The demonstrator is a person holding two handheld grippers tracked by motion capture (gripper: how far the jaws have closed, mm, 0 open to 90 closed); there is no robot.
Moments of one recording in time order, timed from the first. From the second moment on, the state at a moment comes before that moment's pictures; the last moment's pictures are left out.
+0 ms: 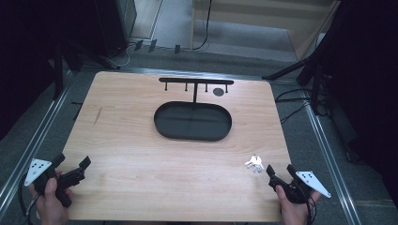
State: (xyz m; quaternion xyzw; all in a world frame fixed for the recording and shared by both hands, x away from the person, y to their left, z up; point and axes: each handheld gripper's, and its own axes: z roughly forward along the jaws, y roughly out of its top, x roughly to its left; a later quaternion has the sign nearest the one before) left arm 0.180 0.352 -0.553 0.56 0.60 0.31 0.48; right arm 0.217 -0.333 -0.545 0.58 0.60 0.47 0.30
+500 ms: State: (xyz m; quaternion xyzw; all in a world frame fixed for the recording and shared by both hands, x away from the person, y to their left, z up) left arm 0.180 0.354 -0.553 0.55 0.60 0.31 0.49; right arm 0.230 -0.328 -0.544 0.61 0.63 0.39 0.29
